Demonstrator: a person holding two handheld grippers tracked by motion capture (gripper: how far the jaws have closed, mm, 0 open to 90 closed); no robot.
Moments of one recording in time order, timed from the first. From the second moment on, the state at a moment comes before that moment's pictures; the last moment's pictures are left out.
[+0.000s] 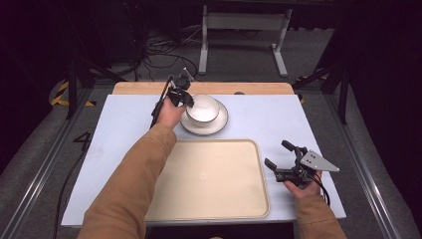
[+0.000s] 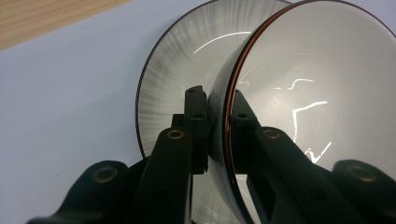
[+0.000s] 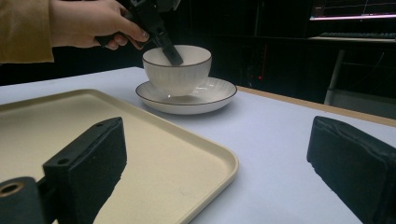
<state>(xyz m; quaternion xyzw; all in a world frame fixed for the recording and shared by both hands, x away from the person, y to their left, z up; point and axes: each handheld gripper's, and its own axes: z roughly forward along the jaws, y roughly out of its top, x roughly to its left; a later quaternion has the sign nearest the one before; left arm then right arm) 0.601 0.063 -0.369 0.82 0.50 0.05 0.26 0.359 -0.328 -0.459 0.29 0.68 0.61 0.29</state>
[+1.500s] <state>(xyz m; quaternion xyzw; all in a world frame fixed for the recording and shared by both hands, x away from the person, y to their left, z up) 0.560 0.070 -0.304 0.86 0.43 0.04 0.26 0.359 -0.328 -0.459 0.29 0.68 0.61 0.29</state>
